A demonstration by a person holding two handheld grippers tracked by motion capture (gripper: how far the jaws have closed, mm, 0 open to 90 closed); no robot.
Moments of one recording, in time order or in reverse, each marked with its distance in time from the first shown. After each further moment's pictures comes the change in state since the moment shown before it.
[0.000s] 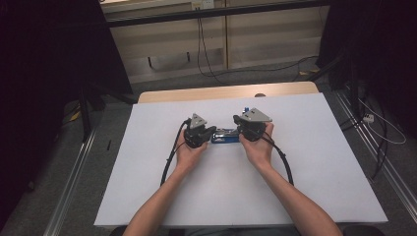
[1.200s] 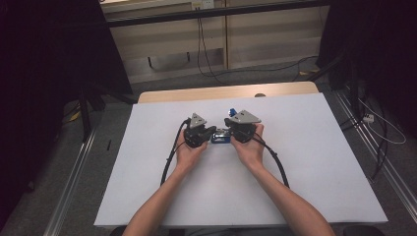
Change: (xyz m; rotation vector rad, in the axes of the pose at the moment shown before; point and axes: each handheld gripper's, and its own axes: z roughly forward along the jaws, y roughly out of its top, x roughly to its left) left arm 0.001 0.001 0.000 0.006 -0.005 -0.005; right arm 0.021 -0.001 0.017 0.025 0.048 -0.016
